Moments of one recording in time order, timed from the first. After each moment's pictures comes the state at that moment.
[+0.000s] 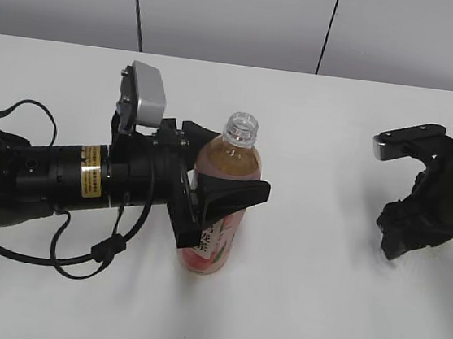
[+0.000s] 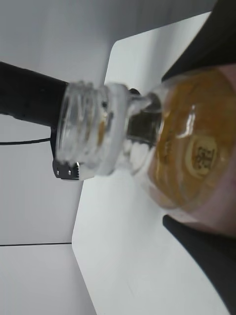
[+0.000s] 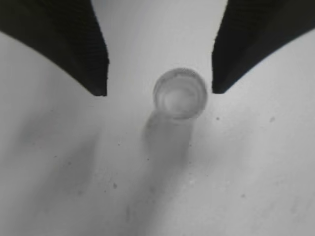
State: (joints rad) left arm -0.48 1.98 -0.70 0.90 -1.22 -0.40; right arm 0.21 1.81 -0.96 0.01 0.70 -0.25
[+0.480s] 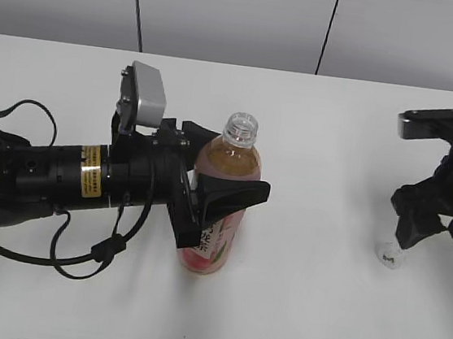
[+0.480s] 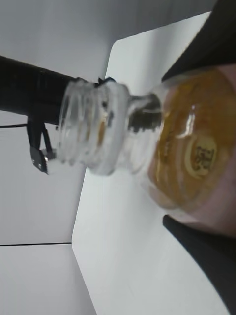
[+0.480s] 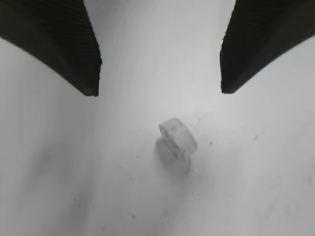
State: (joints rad) left arm -0.48 1.98 -0.70 0.90 -1.22 -0.40; right arm 0.21 1.73 -0.99 0.02 0.84 -0.09
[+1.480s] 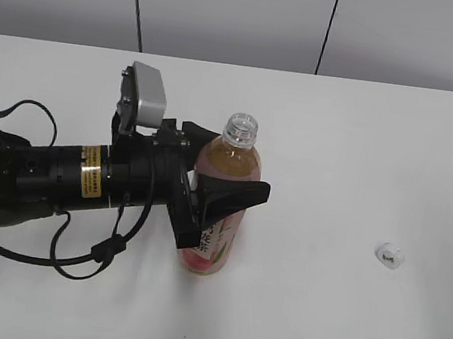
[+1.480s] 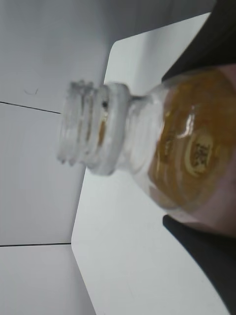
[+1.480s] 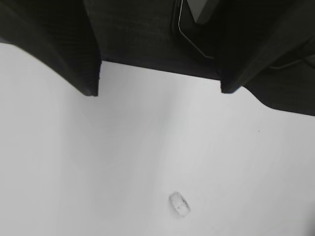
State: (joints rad) left arm -0.48 1.98 -0.70 0.90 -1.22 -0.40; right arm 0.21 0.61 -0.61 0.00 1.06 -0.07
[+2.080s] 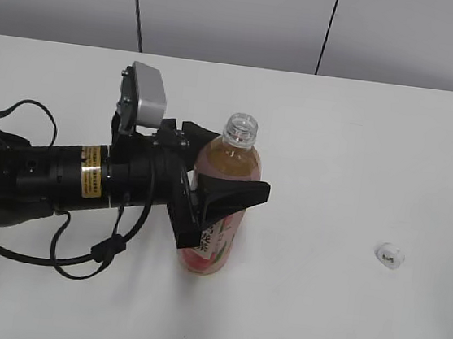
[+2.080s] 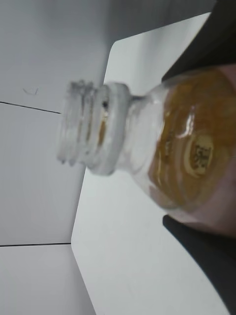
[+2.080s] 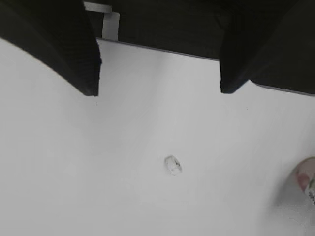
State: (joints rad) left arm -0.48 1.98 -0.70 0.90 -1.22 -0.40; right arm 0.21 0.16 -0.51 0.01 1.09 -0.09
